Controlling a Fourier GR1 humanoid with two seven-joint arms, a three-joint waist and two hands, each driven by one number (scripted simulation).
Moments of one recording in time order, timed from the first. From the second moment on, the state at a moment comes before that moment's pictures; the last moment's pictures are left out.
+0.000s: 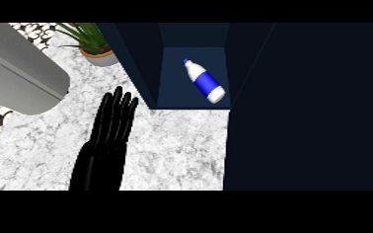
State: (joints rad) left arm 0.05 0.14 -0.49 -1.94 0.31 0.35 -0.22; right arm 0.61 -0.13 0.40 -2.18 -0.12 0.21 -0.18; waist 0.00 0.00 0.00
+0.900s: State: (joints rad) left arm 0.52 0.34 -0.33 -2.29 0.46 0.19 -0.35; right arm 0.55 -0.29 0.53 -2.30 0.09 0.30 -0.03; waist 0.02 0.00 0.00
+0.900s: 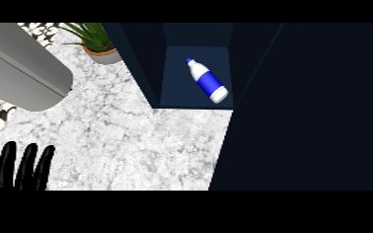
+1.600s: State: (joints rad) left arm 0.71 0.43 -0.12 -2.30 0.63 -0.04 -0.44; right arm 0.35 -0.15 0.52 -2.29 0.09 0.29 0.18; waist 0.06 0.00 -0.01
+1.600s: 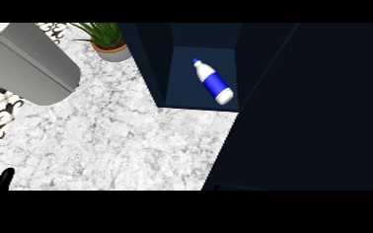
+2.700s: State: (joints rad) left arm 0.96 0.47 0.25 -2.26 0.96 -0.40 -0.49; right arm -0.43 -0.02 0.39 -1.77 -0.39 -0.03 0.44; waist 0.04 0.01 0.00
